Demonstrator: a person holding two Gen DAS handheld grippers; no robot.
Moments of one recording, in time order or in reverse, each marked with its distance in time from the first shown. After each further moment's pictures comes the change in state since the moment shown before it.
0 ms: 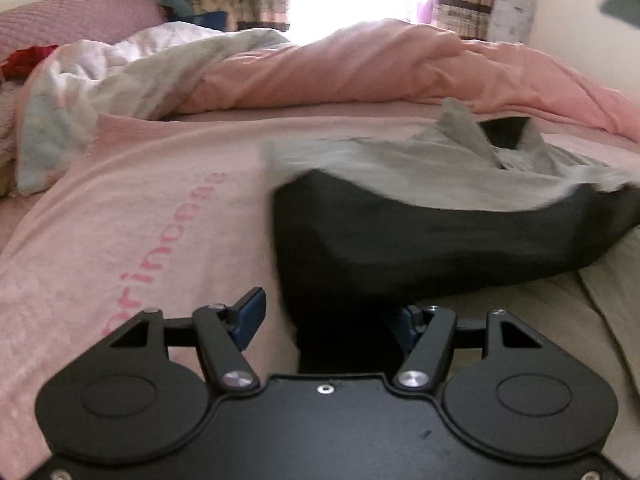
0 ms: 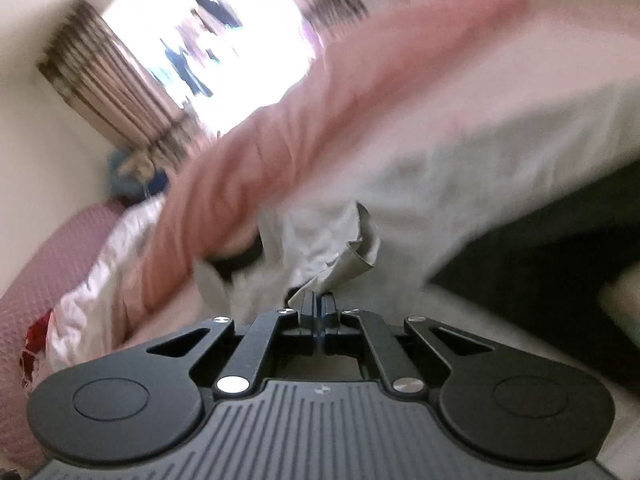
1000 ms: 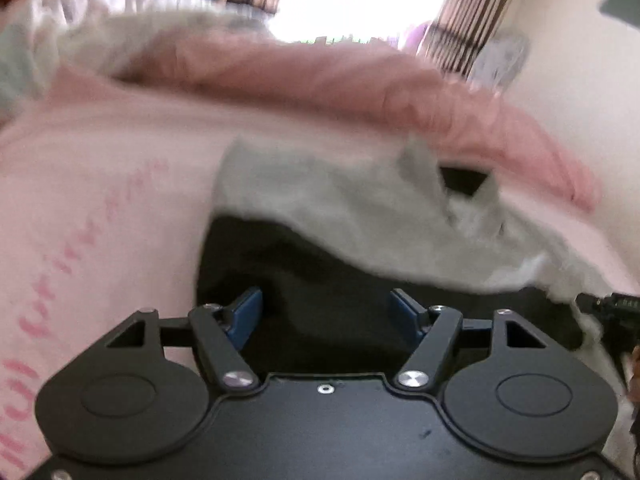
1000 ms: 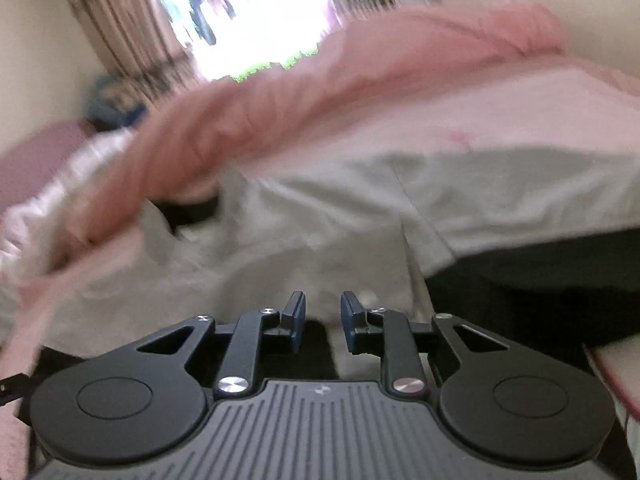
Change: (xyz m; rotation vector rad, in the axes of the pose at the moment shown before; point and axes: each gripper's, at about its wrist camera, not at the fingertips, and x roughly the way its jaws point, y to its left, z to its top) left arm 0.019 -0.001 0.020 -0.194 0.046 -0.231; right arm 0.067 0.001 -0.020 -0.220 0.172 -0.171
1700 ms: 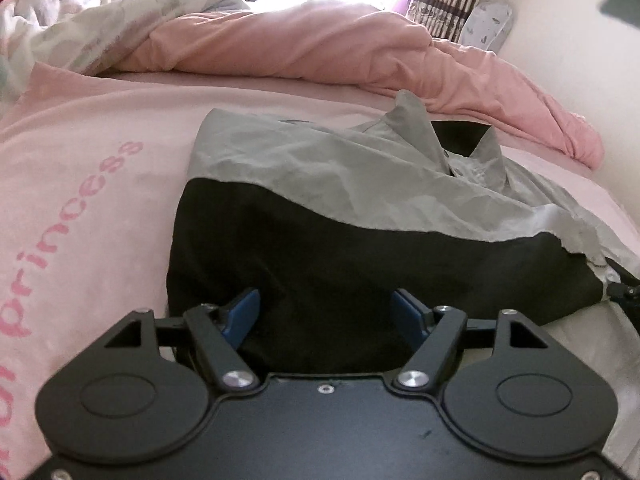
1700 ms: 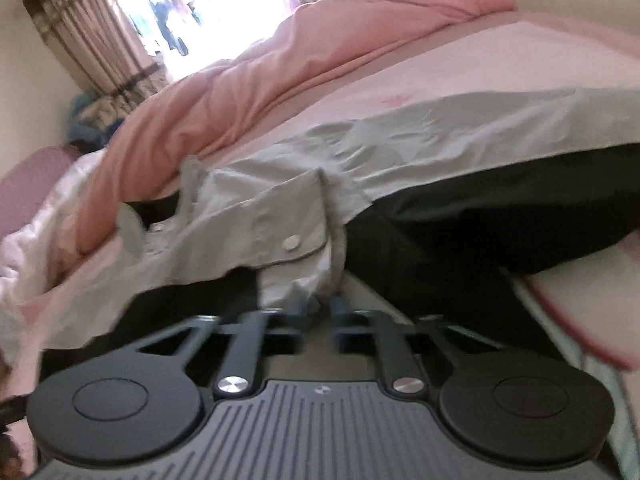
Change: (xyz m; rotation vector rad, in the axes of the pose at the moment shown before) left arm 0.015 -0.010 -0.011 0.087 0.029 0.000; right arm -0.031 -0.049 -0.020 0.140 -0.019 0.055
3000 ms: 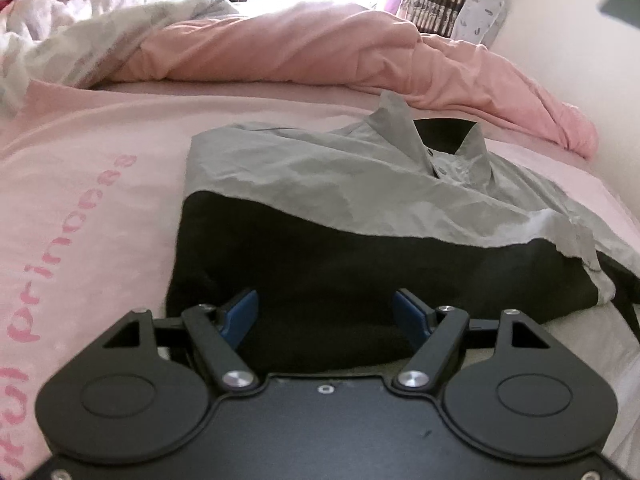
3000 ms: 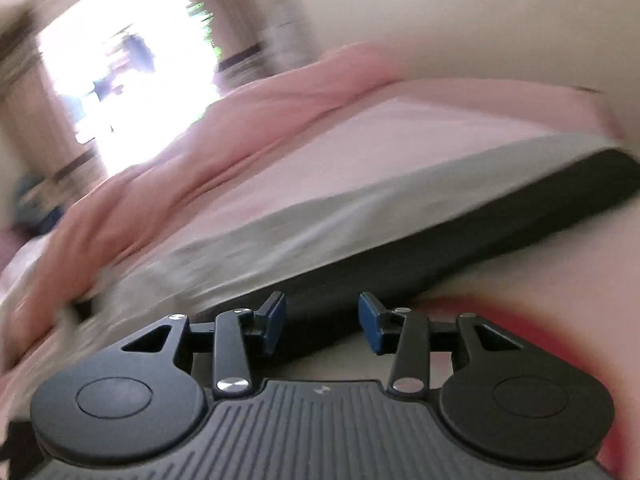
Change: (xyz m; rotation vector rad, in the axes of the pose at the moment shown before) left arm -0.020 -0.013 0.005 0.036 0.011 0.010; right arm -0.111 -0.144 0.027 0.164 -0.263 -0.251
